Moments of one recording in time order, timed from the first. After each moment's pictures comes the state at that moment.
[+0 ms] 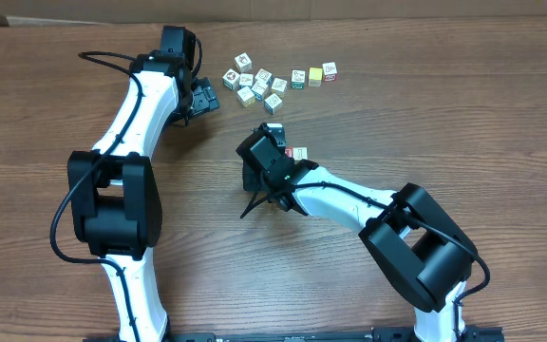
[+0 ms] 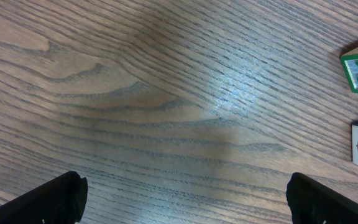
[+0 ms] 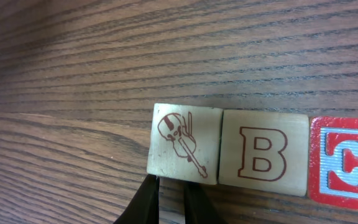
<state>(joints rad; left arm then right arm) -0.12 2.17 1.78 -0.90 -0.14 -0.55 0.77 2.02 1.23 -0.20 0.15 0.70</state>
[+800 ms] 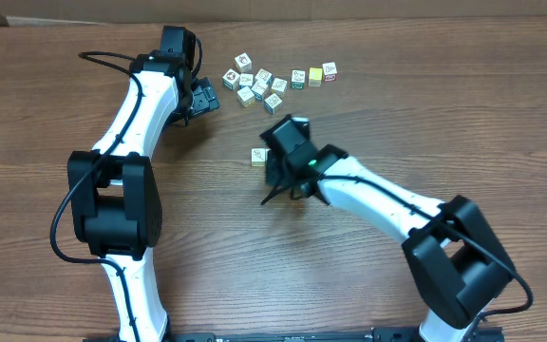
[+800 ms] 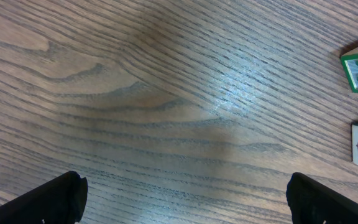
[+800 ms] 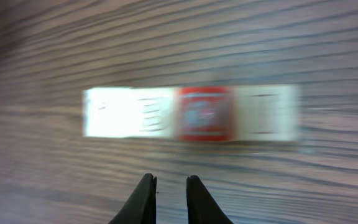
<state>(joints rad) -0.12 2.17 1.78 -0.90 -0.14 -0.55 0.67 1.87 1.23 -0.47 0.09 0.69</state>
